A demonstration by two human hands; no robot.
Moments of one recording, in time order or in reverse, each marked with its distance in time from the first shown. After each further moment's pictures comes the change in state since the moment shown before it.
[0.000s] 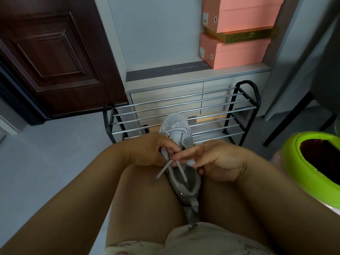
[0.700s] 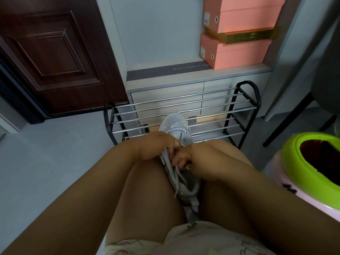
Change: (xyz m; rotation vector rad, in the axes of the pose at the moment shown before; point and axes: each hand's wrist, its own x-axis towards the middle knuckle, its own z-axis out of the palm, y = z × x) left_hand 0.019 0.005 0.008 -0.247 0.157 -0.175; right_hand 0.015 -0.005 0.018 -1.118 0.207 -0.138
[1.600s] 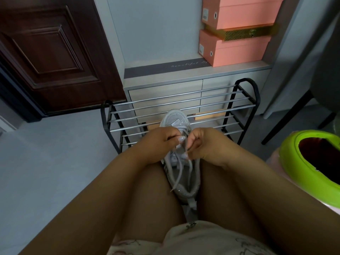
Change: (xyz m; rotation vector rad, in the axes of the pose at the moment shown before) left_hand 0.012 -0.013 0.015 0.234 0.251 0.286; right_hand 0.000 0.018 -0.009 0.609 0.289 0.222
